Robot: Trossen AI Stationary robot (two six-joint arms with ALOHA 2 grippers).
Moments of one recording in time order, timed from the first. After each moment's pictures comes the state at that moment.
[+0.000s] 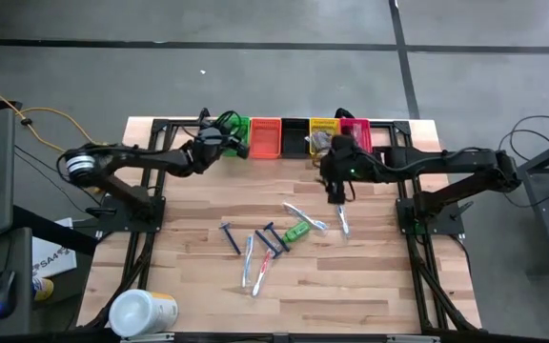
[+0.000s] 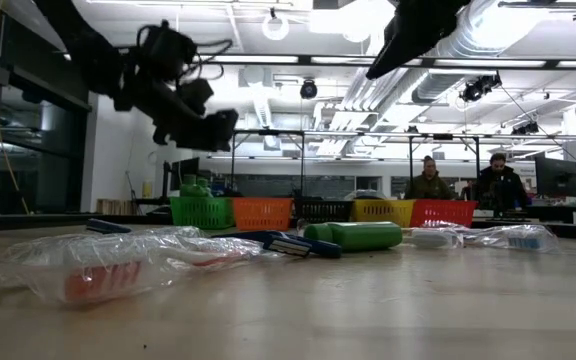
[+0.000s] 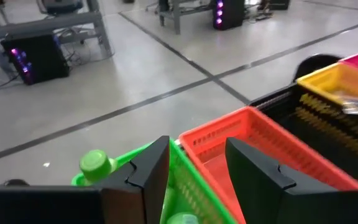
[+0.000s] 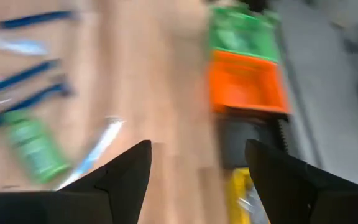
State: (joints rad) left arm 0.48 1.44 0.60 0.58 -0.55 -0.14; right arm -0.05 1.26 1.11 -0.61 0.32 -0.19
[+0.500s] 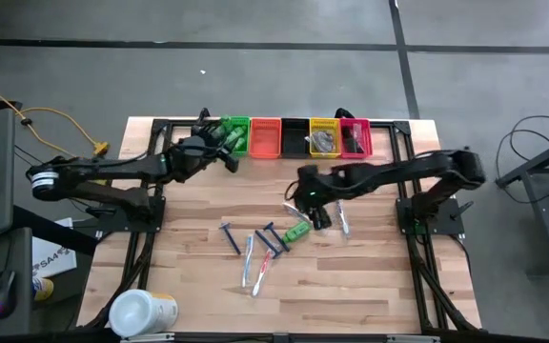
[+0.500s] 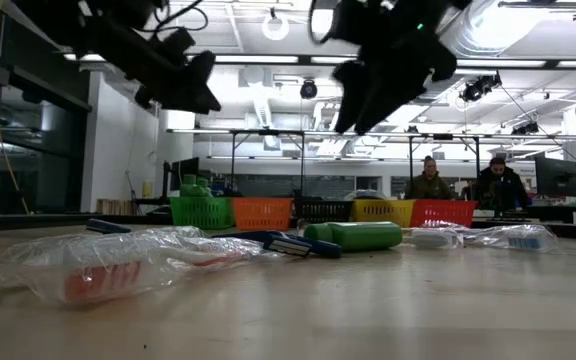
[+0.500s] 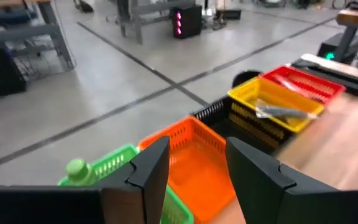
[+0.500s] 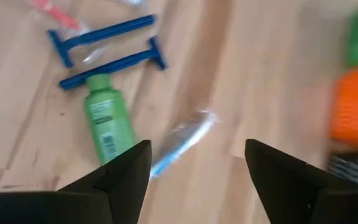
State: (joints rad) left arm 0.31 1.08 0.60 0.24 -0.55 -0.17; right arm 0.02 1.57 1.17 -0.58 0.07 -0.30
